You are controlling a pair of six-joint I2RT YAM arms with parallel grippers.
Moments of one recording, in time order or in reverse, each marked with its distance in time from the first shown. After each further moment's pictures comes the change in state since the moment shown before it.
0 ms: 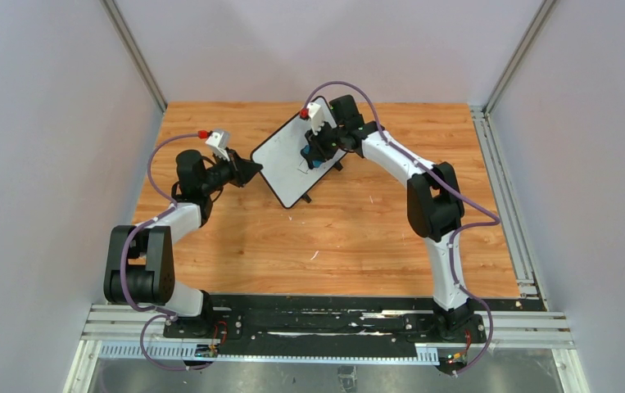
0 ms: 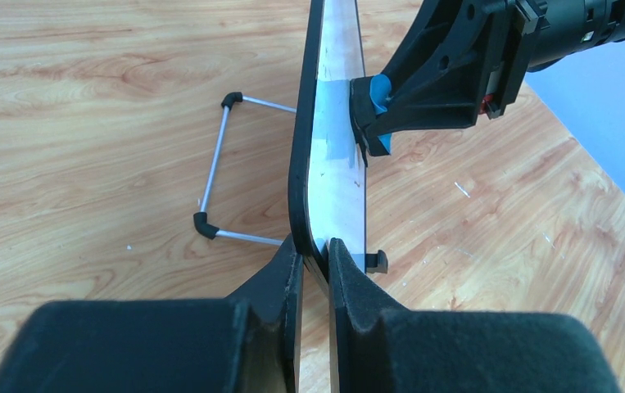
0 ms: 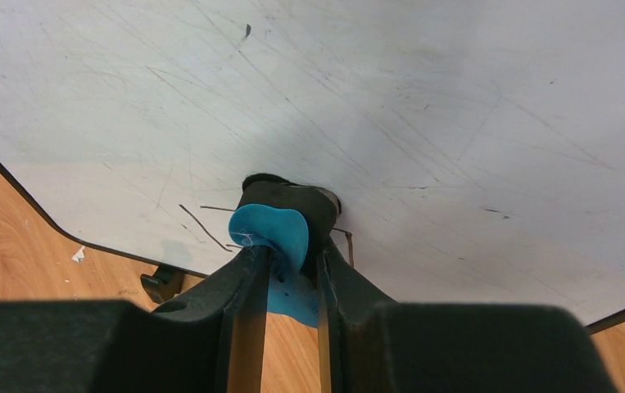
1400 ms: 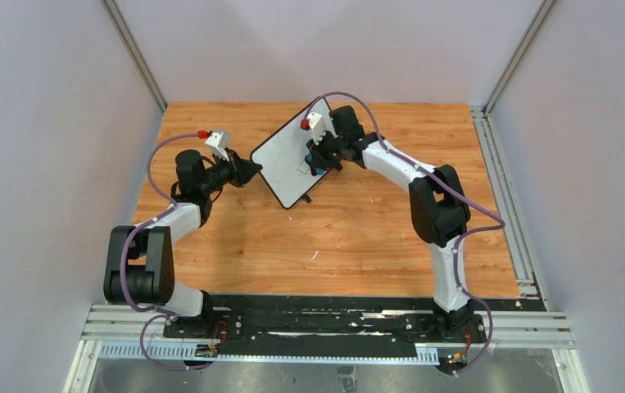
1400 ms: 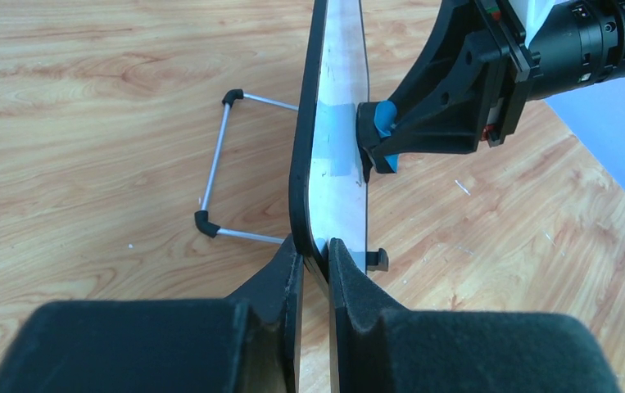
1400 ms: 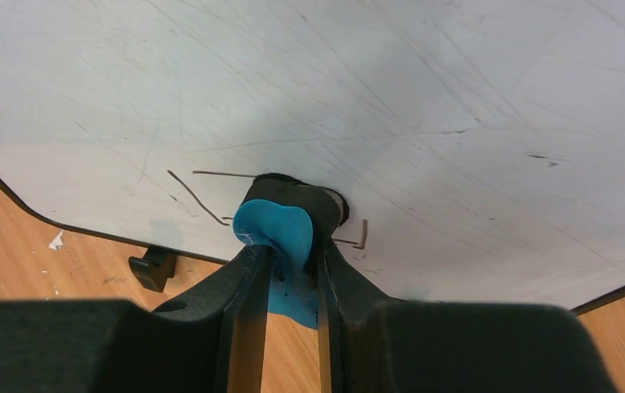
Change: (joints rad) left arm 0.000 -0.001 0.001 -0.006 0.007 0.005; right arm 0.029 -0.076 -0.175 0.102 0.074 0.003
